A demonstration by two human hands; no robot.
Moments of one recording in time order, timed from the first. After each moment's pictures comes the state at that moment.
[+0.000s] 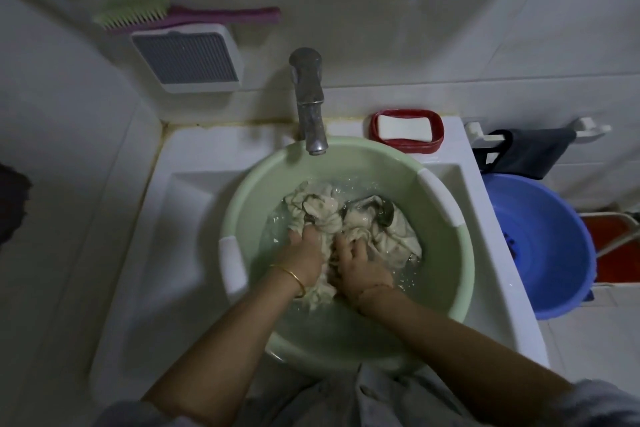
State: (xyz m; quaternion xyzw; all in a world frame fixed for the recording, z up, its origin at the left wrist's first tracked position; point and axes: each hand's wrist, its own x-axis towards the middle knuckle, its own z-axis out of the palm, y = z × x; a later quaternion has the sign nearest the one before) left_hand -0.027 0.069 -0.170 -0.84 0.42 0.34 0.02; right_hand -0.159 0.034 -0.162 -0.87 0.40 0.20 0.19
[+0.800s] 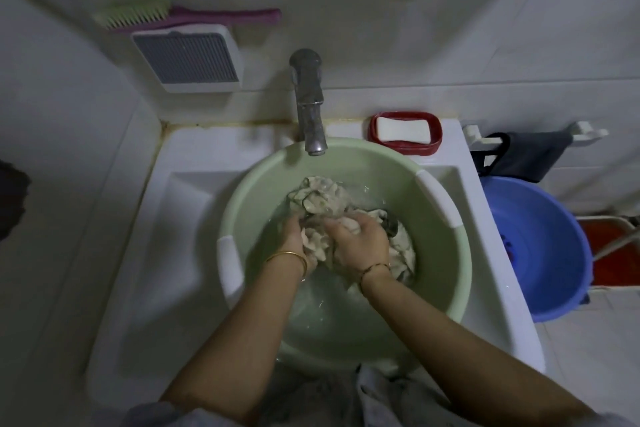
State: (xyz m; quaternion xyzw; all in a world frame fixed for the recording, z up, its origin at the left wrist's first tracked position) left_hand -0.031 0.041 -0.152 -0.60 -0.11 0.59 -0.53; right_hand -0.136 0.019 -0.119 -0.56 0.58 -0.22 0.55
